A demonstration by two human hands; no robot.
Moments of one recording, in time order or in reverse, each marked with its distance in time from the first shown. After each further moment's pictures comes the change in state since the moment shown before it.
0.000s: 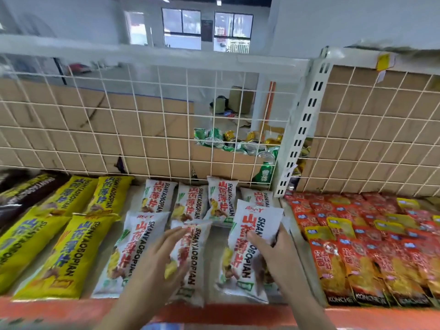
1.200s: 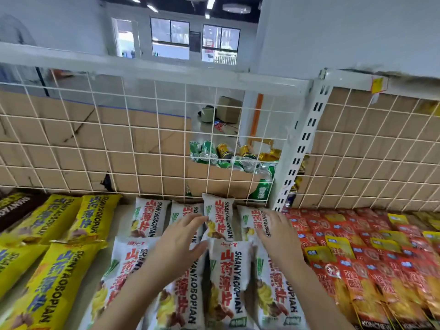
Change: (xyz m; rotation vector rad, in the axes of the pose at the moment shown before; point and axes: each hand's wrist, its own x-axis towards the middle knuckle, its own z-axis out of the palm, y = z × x) left_hand 0.103 -0.008 0.009 0.169 -0.172 0.047; right_hand 0.091 0.004 -0.008 -0.902 0.058 -0.155
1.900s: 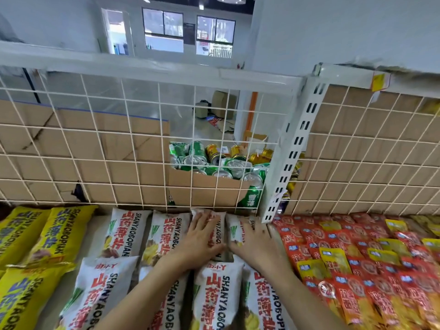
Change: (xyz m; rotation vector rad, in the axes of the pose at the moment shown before) left_hand 0.094 0.005 0.070 0.072 -0.320 -0.104; right_hand 0.045 0.004 0.021 -0.184 -0.344 0.040
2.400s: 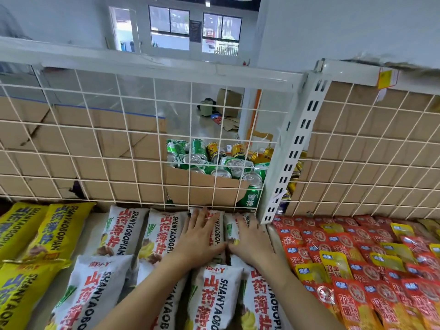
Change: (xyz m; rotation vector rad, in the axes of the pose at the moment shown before) left_hand 0.010 0.006 0.010 0.053 0.060 -0.069; right_hand 0.015 -0.003 0.002 0.079 -0.009 -0.034
